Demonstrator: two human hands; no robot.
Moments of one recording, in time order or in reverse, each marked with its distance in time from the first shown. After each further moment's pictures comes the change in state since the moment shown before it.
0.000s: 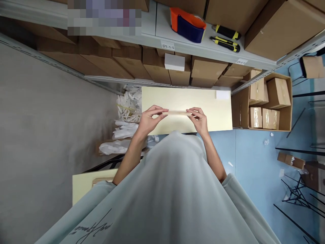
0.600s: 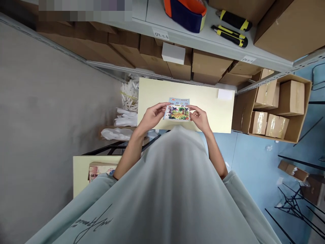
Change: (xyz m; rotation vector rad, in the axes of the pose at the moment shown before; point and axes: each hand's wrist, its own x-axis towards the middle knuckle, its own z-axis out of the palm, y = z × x) left_hand 0.019 0.003 0.059 -0.074 -0.037 -0.197; right_hand 0.050 0.018 -0.056 0.022 -0.281 0.119
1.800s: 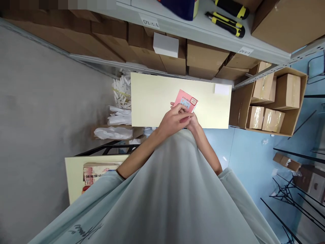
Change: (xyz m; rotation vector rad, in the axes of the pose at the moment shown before) left_hand -0.010 0.037 0.104 0.443 -0.103 0.391; right_hand 0.002 0.015 0.049 0.545 -0.110 0.312
